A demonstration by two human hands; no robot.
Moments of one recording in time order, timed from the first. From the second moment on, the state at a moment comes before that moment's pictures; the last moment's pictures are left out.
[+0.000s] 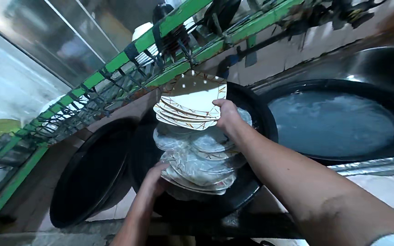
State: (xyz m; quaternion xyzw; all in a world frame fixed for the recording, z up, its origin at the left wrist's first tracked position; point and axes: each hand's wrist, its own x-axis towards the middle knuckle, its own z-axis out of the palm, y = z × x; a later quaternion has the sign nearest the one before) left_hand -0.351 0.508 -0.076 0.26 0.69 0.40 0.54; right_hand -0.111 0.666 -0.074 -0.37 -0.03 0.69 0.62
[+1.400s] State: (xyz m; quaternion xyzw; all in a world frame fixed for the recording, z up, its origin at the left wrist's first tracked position) left_hand -0.396 0.627 -0.123 0.18 0.70 0.57 0.40; right_hand -0.113 0.653 -0.056 -0.35 -0.12 0.62 0.69
